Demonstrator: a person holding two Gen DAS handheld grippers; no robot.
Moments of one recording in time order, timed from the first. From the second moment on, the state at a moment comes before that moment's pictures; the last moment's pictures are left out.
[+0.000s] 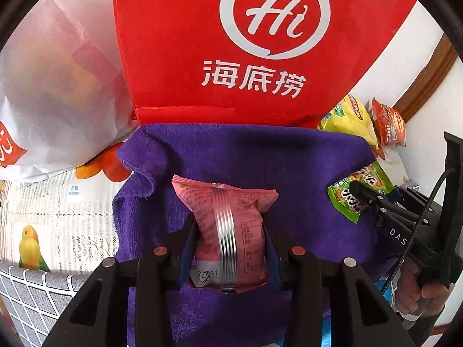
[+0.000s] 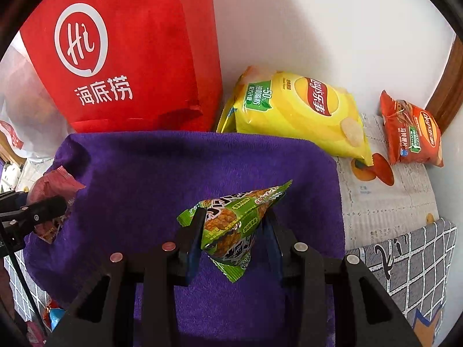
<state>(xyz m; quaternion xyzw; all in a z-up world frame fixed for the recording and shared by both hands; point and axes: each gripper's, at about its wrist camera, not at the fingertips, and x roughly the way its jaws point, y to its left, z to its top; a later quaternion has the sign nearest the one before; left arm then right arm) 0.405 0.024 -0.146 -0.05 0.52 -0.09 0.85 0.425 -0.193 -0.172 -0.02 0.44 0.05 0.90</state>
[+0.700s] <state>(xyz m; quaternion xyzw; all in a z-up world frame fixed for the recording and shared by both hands) 0.409 0.016 -0.152 -0.04 0.53 -0.09 0.84 0.415 -0.190 -0.159 -0.02 0.42 0.06 0.90</state>
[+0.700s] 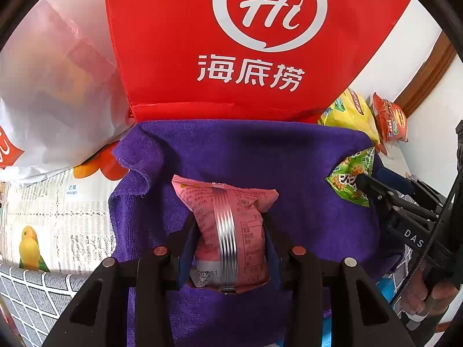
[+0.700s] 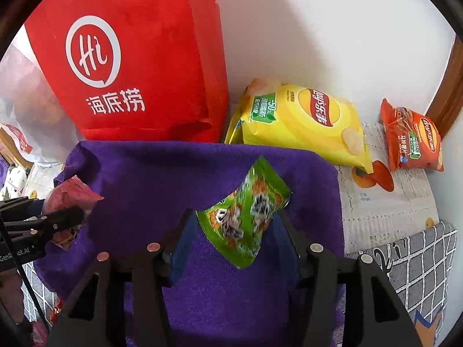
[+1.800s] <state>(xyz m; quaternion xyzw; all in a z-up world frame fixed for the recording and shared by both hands) 0.389 0.024 -0.109 -0.04 0.50 -0.10 0.86 0.389 -0.178 -0.127 -0.03 0.38 0.05 0.92</state>
